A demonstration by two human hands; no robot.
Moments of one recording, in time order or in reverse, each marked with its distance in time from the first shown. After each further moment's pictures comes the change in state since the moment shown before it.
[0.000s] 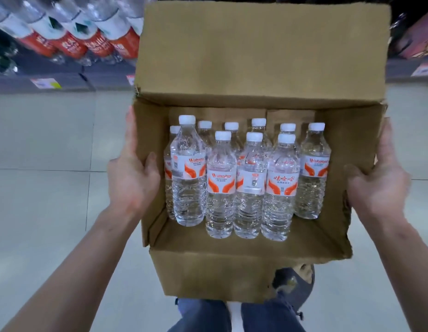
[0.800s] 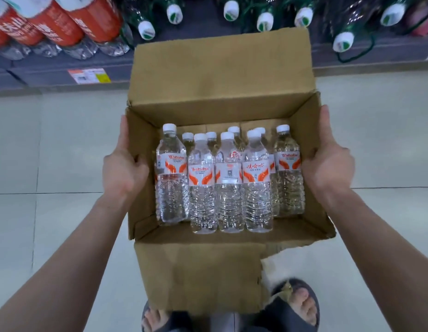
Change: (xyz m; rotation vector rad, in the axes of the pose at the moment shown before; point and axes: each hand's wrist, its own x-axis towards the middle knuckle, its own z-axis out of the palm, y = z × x) left_hand 0.088 -0.051 0.155 0.065 -0.096 -0.085; right_hand 0.110 0.047 0.123 -0.363 -0.153 -0.070
